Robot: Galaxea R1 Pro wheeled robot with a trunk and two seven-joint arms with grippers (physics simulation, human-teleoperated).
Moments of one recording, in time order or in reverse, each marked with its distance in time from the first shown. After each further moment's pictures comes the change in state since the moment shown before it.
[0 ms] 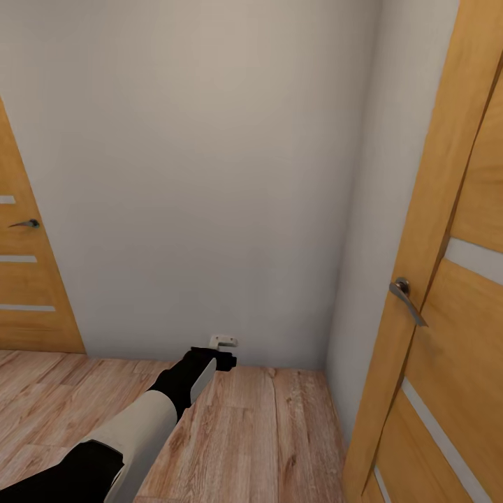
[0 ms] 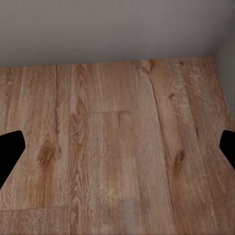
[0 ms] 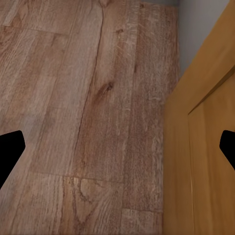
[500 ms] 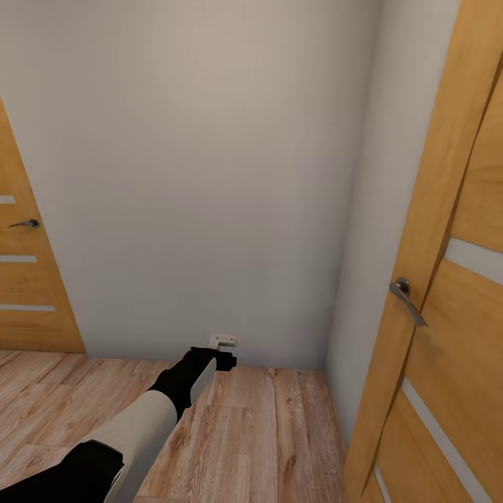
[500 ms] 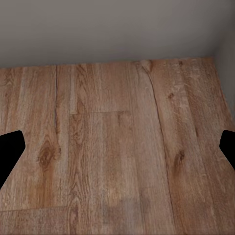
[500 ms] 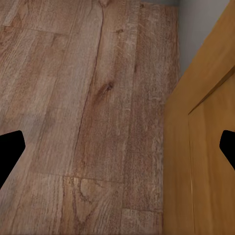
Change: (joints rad) left arm 0.000 0.000 0.000 0.000 0.000 -0.001 -0.001; right arm 0.000 0.000 0.000 0.000 0.000 0.000 0.000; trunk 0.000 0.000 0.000
